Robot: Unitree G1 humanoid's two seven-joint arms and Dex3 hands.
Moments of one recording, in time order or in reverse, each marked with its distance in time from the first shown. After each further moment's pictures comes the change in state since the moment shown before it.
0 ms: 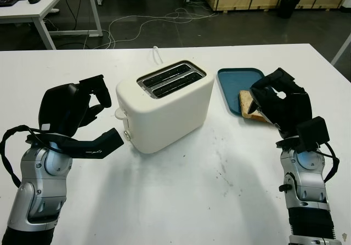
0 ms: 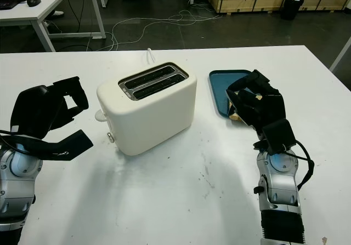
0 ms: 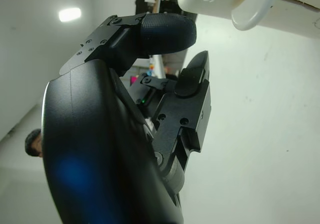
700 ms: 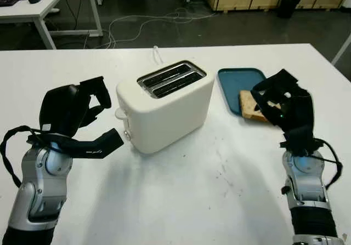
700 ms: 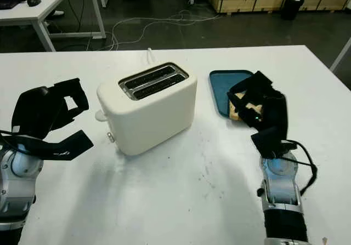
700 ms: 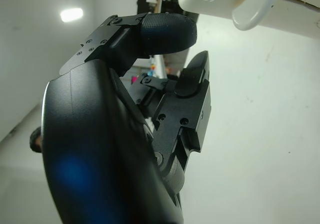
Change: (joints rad) left arm 0.000 0.000 0.000 0.008 0.000 -0.013 0.019; right arm 0.000 -0.151 -0.001 0.181 -0.456 -0.335 -0.301
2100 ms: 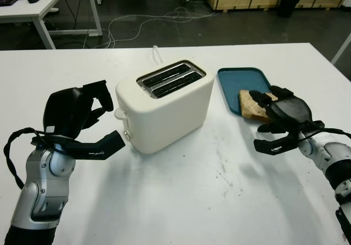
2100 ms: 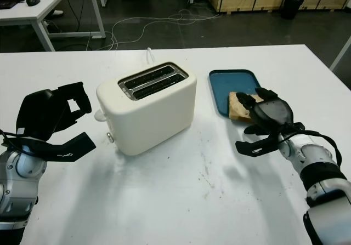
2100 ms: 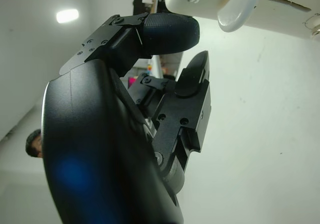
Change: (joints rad) left arm 0.002 0.000 -0.017 0.039 0.000 -0.017 0.018; right arm -0.483 -0.324 0.675 0.837 -0.614 0.232 -0.265
